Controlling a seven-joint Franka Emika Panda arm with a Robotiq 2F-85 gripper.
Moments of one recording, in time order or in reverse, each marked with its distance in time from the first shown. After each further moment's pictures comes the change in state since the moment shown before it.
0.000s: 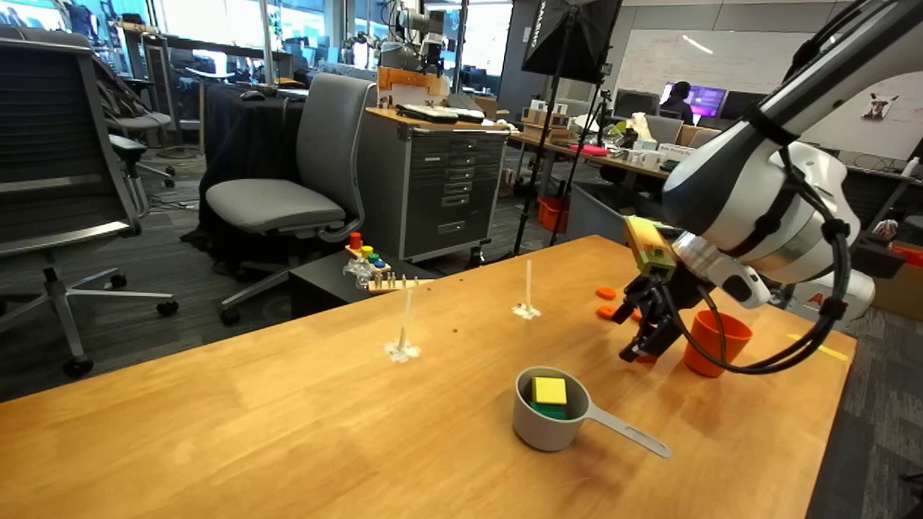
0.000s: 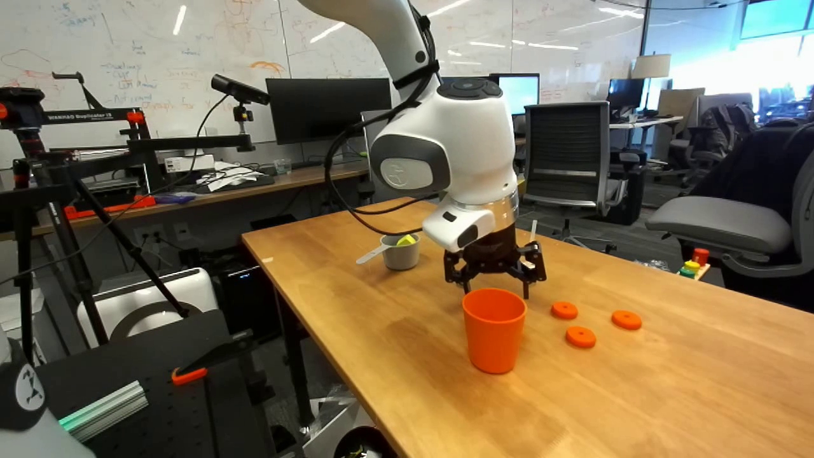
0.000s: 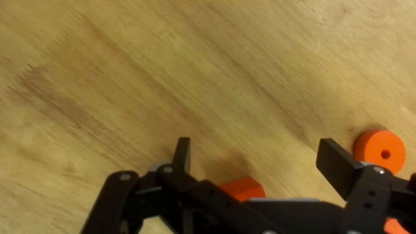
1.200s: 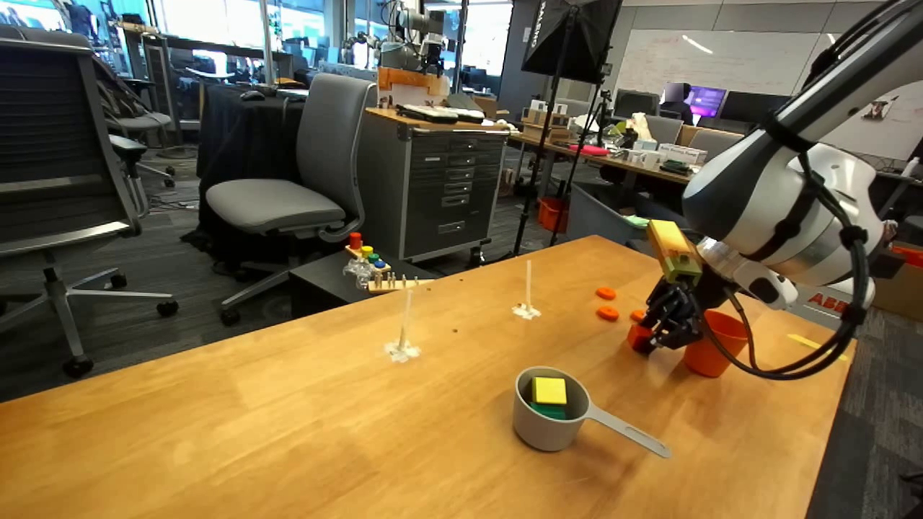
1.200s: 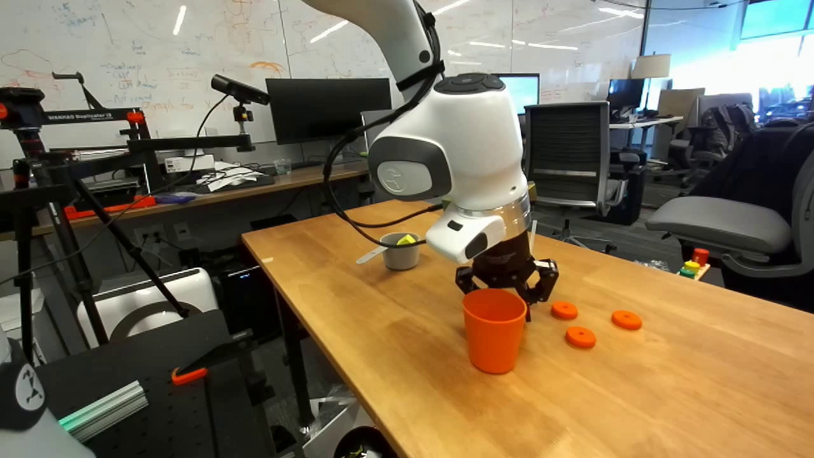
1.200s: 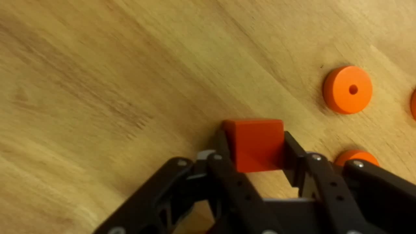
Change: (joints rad) arm -0.017 -0.024 -0.037 -0.058 -0.001 0.056 -0.071
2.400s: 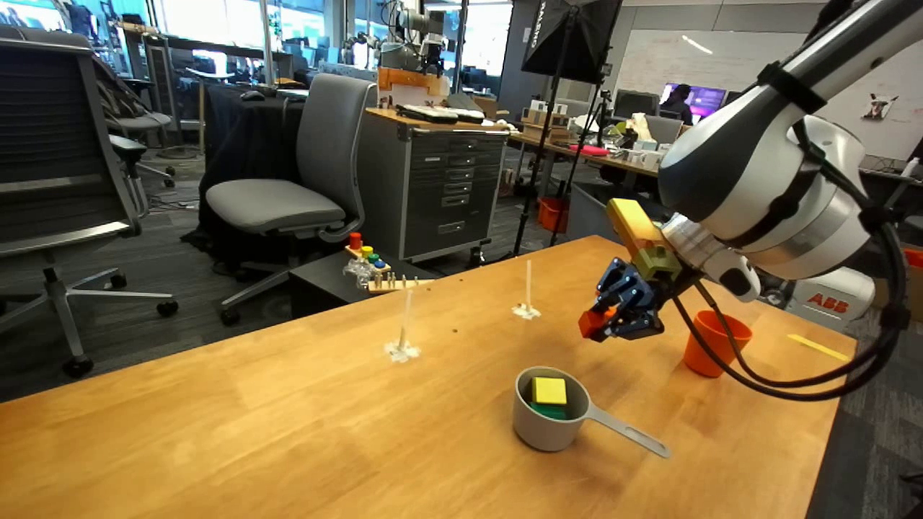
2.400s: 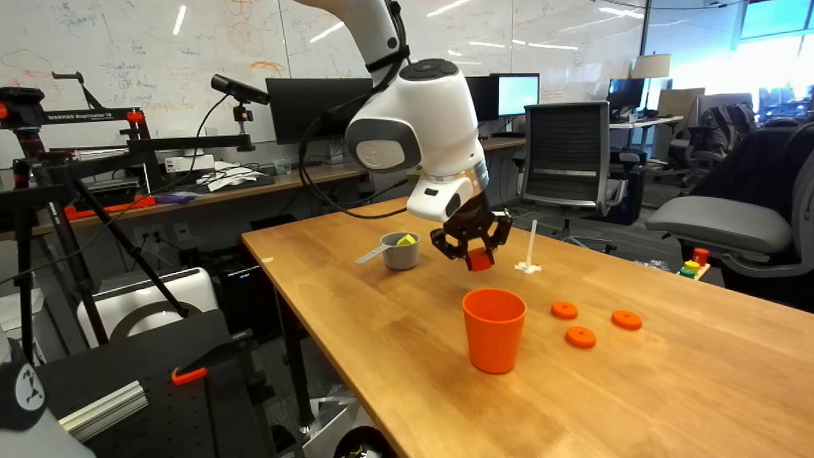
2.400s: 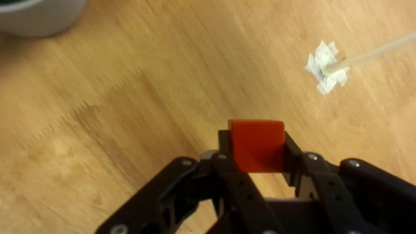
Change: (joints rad) arm 0.000 -0.030 0.189 0.045 0.026 0.075 -0.151
